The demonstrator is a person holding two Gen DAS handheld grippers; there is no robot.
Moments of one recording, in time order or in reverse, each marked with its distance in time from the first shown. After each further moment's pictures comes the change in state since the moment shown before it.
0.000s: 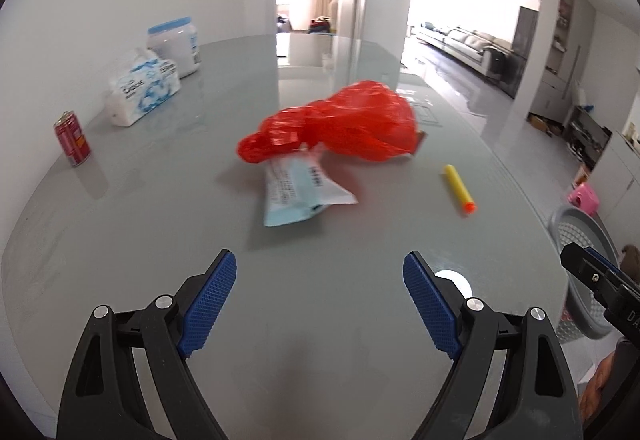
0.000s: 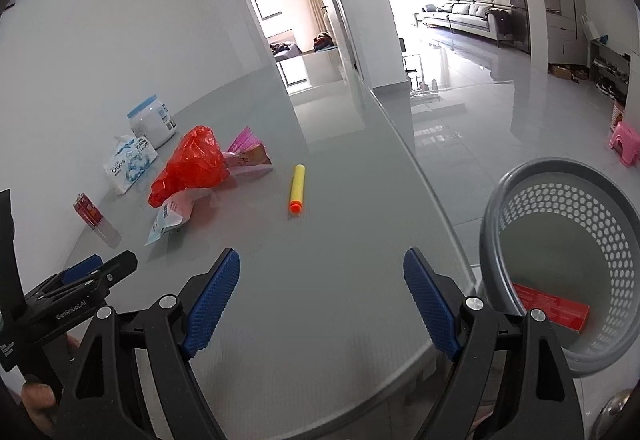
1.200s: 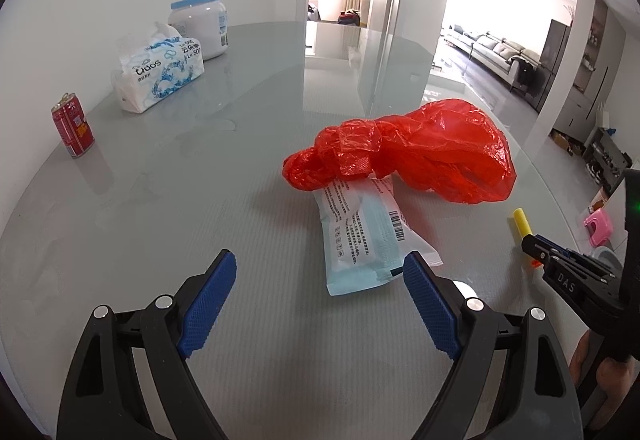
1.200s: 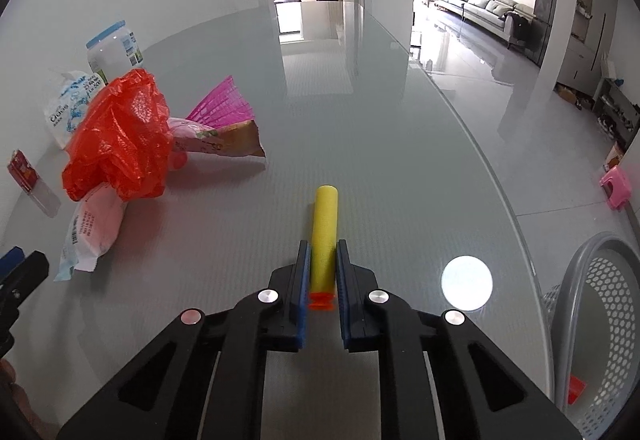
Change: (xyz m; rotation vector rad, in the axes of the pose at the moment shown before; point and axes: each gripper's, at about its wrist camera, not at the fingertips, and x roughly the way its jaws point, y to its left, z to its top) left arm 0.054 0.041 0.034 -0.089 0.037 0.037; right arm 0.136 0.039 0.052 -0.121 0.158 -0.085
